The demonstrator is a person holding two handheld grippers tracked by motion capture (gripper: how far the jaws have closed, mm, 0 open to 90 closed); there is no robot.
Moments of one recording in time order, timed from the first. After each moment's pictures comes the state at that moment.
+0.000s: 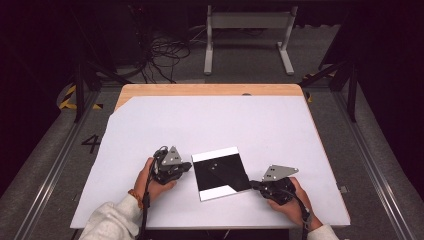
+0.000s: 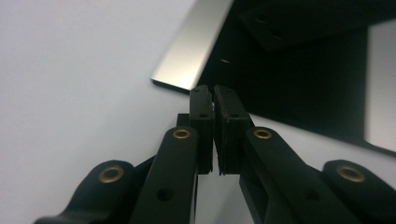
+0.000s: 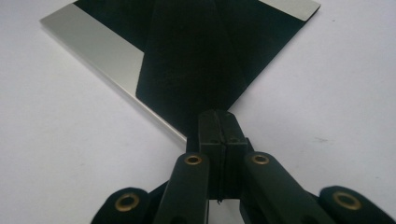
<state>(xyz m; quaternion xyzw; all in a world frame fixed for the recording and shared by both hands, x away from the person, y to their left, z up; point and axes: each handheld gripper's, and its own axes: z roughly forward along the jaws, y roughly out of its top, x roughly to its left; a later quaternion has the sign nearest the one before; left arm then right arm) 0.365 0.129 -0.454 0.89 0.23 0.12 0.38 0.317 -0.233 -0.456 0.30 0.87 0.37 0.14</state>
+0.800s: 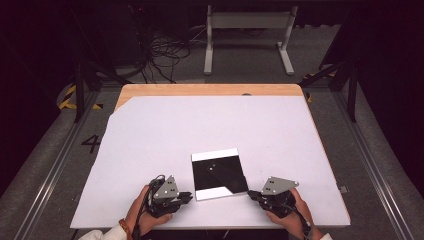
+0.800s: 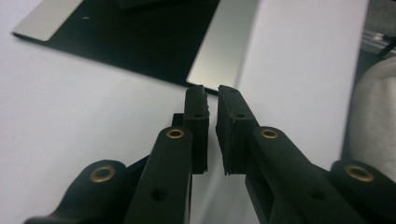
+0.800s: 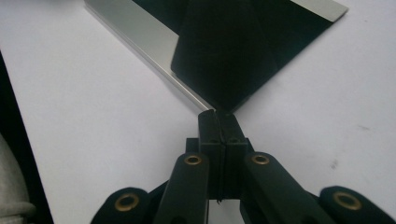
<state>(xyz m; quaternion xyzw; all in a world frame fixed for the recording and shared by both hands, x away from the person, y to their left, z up) 0.296 0.126 -0.458 0.89 0.19 0.05 0.40 0.287 -0.228 -0.458 0.28 0.87 0.37 0.15</state>
